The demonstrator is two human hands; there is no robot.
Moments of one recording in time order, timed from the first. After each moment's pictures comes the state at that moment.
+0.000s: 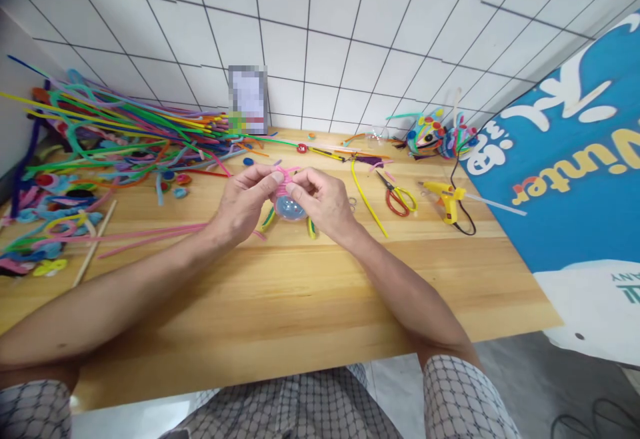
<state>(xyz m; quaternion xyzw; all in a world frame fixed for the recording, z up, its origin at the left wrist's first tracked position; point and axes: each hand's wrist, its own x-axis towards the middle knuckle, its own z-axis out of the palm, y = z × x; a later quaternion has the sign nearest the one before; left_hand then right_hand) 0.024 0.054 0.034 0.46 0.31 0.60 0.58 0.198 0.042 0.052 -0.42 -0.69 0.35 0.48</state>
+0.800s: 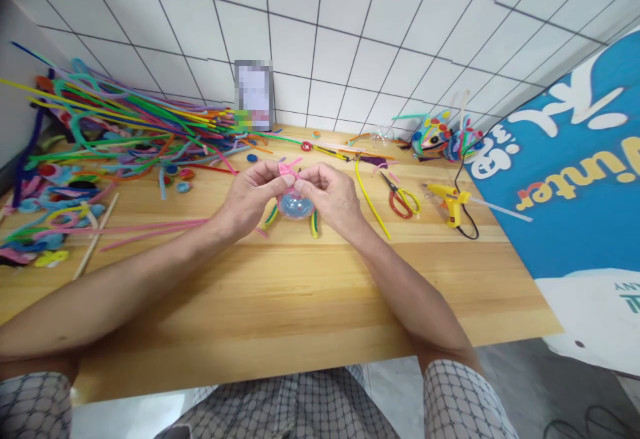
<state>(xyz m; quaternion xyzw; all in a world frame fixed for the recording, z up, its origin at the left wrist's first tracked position) 0.023 0.056 0.037 0.48 0.31 0.56 0.60 0.202 0.050 0.050 -0.43 -0.63 0.42 0.49</state>
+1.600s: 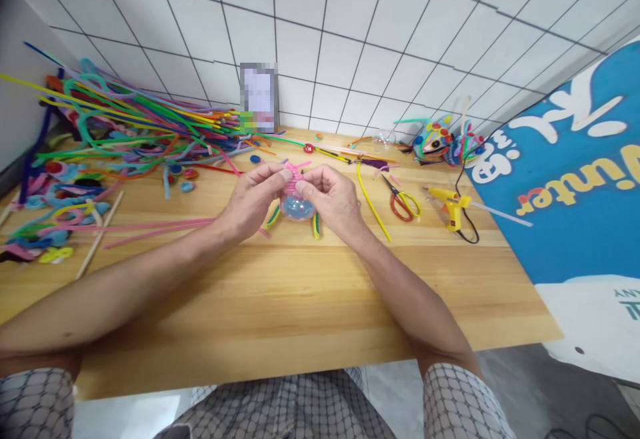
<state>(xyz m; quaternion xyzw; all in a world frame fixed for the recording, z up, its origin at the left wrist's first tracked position) 0.022 0.056 0.031 0.48 0.31 0.57 0.58 0.198 0.048 0.049 -0.43 -0.63 0.41 0.51</state>
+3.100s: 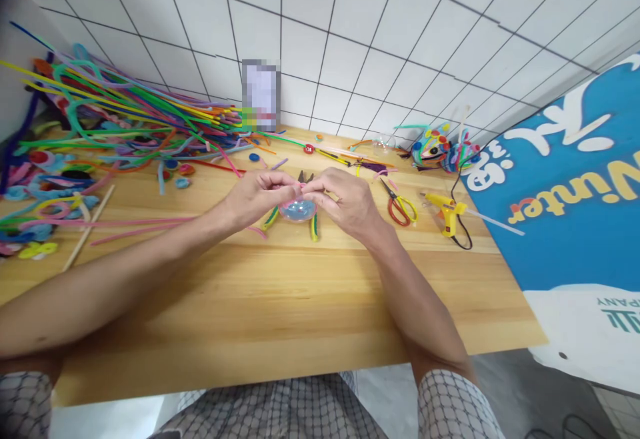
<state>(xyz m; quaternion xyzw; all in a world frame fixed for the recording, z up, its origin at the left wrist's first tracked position) 0.009 0.060 0.048 0.65 0.37 0.41 0.52 0.234 0.053 0.074 -0.28 -0.87 0.07 0.40</state>
